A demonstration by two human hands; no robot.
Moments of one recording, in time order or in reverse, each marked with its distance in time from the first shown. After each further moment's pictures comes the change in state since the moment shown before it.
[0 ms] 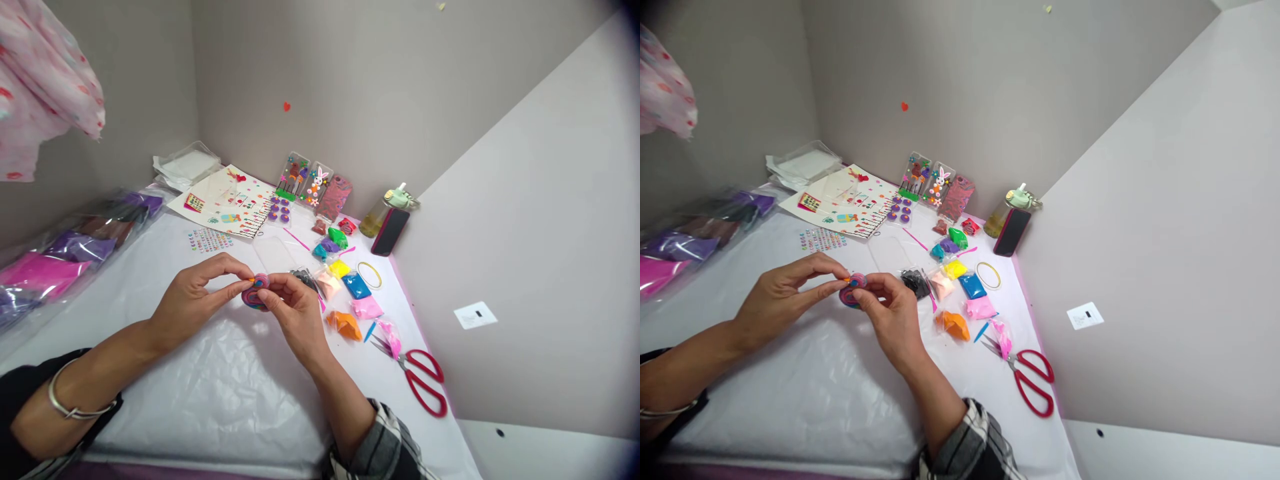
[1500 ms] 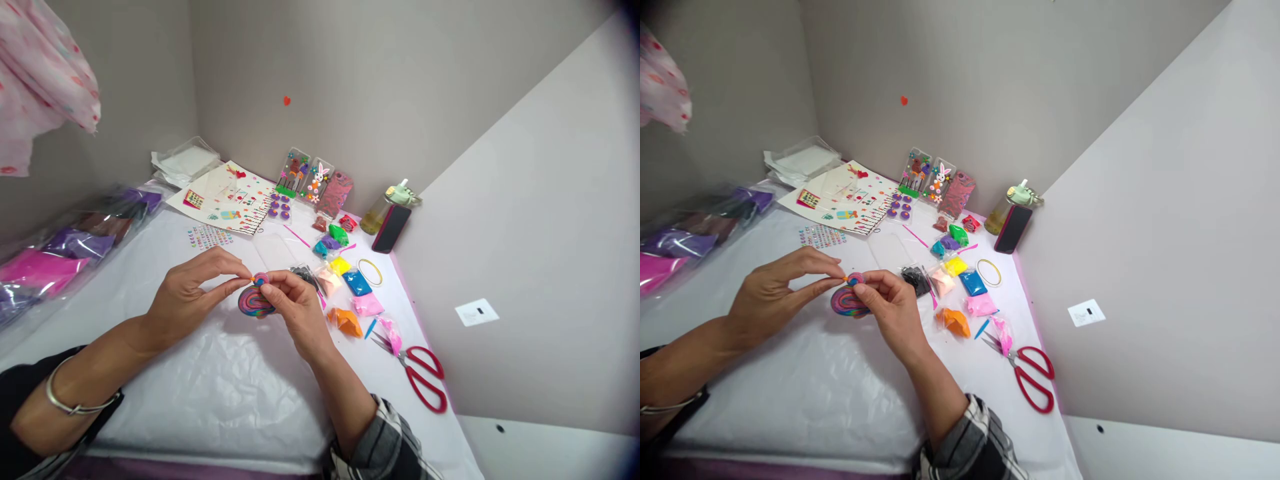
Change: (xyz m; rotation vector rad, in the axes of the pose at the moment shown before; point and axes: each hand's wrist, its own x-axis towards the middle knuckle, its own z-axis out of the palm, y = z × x) left_hand 0.001 -0.003 -0.004 0.201 0.058 0.327; right_hand 0.002 0.003 -0.006 0.188 -0.107 0.090
